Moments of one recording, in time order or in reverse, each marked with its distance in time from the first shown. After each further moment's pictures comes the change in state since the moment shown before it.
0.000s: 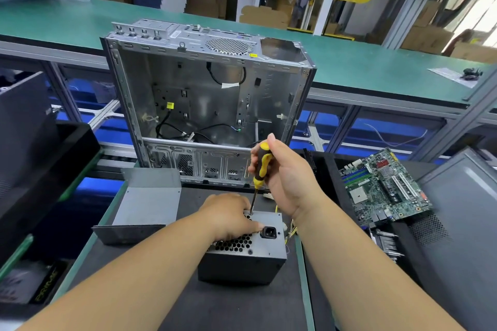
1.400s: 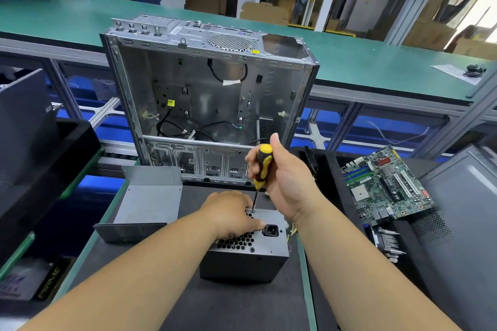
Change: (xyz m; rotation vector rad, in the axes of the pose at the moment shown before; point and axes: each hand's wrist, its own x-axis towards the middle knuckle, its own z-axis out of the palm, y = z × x) left_hand 0.005 -0.004 0.004 0.004 0.022 0.032; right_hand -0.002 0.006 0.004 -0.020 -0.055 0.027
